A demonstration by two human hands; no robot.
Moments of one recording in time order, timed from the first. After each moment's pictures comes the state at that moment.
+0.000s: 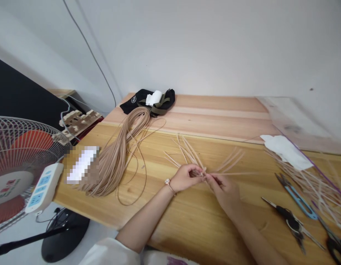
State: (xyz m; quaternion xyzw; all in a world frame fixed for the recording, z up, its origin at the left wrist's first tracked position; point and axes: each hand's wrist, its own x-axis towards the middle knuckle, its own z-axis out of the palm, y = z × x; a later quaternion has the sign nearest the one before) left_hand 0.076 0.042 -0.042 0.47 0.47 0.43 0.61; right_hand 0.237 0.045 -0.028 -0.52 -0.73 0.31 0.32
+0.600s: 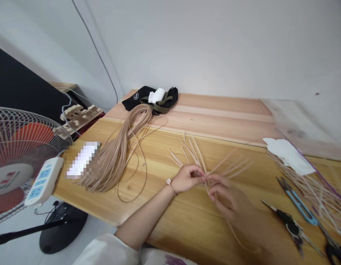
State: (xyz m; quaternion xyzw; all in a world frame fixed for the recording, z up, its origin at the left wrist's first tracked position) left_hand 0.077 0.042 -0.041 0.51 0.46 0.43 0.59; right_hand 0.259 0.037 0.011 -0.35 -0.85 0.35 0.16
